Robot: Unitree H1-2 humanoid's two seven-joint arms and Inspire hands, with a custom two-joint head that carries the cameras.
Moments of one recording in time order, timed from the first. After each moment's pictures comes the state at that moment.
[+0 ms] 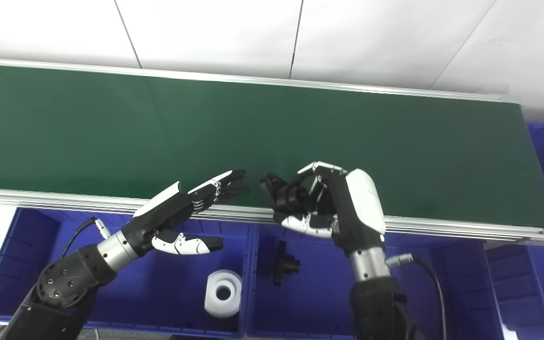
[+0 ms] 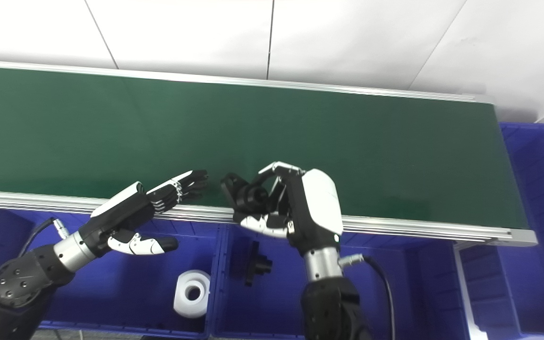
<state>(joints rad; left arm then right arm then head) 0.18 0.41 -0.23 -0.09 -0.18 -0.33 -0.60 0.28 -0.02 0.49 -0.47 -0.80 0.27 0.03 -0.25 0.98</state>
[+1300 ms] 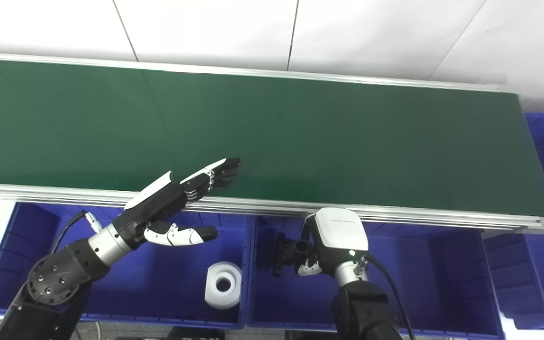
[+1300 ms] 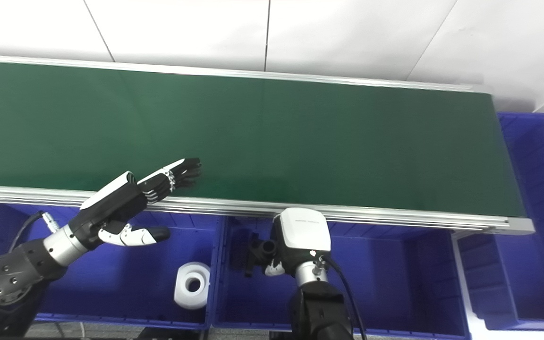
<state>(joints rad) 0.20 0.41 -0.21 -0.15 -0.19 -0.29 -0.60 0.25 -0.03 0.52 -0.20 -1.45 0.37 0.34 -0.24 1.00</state>
